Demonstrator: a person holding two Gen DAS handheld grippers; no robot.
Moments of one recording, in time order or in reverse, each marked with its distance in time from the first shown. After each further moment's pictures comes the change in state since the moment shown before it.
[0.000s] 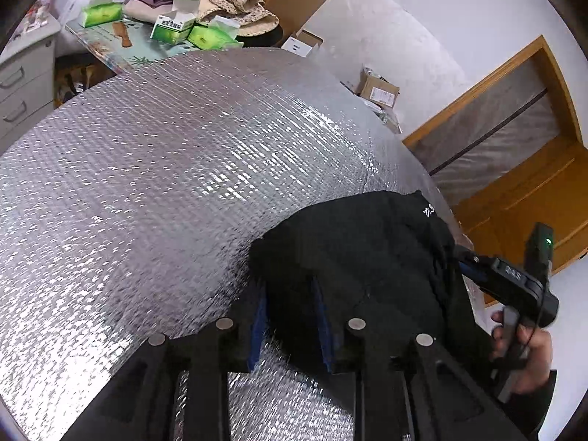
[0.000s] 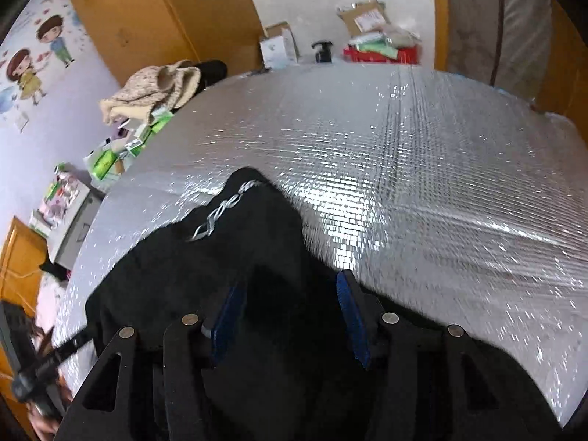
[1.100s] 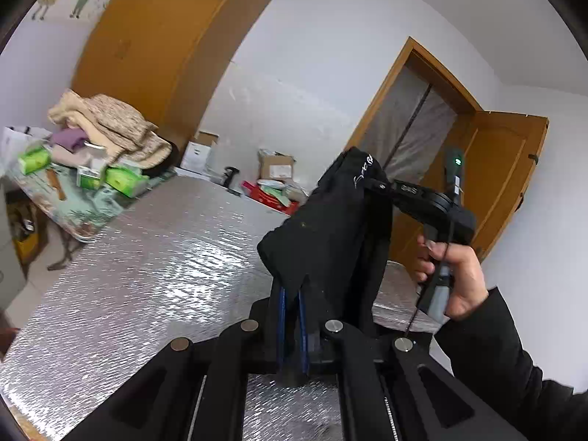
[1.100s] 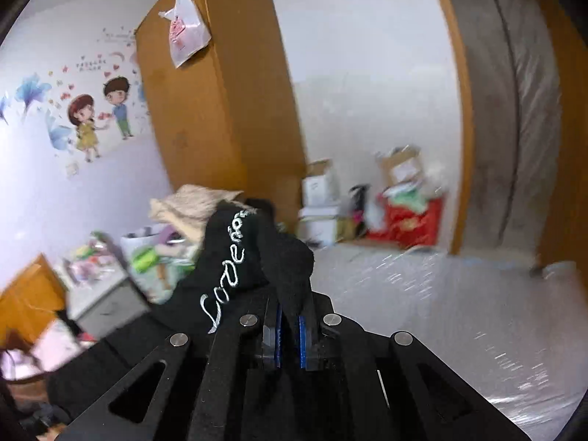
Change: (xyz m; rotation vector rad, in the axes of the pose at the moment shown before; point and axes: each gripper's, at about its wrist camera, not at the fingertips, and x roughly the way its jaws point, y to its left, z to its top) left arm -0.146 -0.095 -0.001 0.352 -0.338 -0.193; right arm -0.131 0.076 0.093 -0.157 -0.505 0.113
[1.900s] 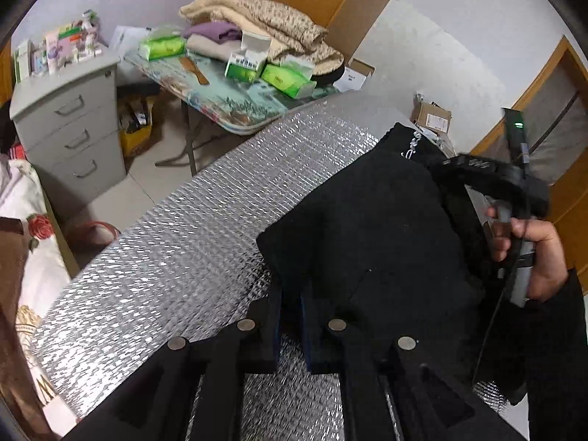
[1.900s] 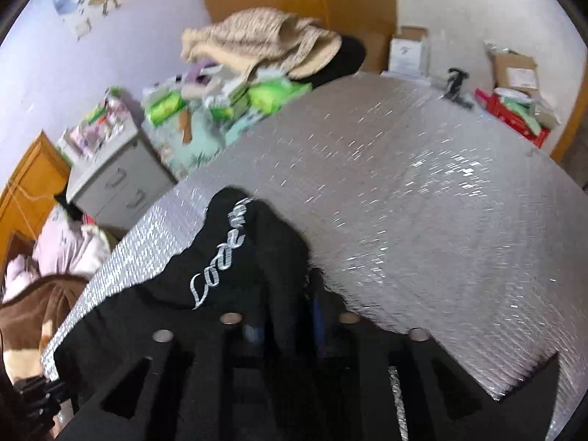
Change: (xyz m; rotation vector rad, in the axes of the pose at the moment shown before) left arm 0.039 0.188 -0.059 -0.282 0.260 0.449; right arm 0.261 0.101 -0.107 -0.167 0.517 0.126
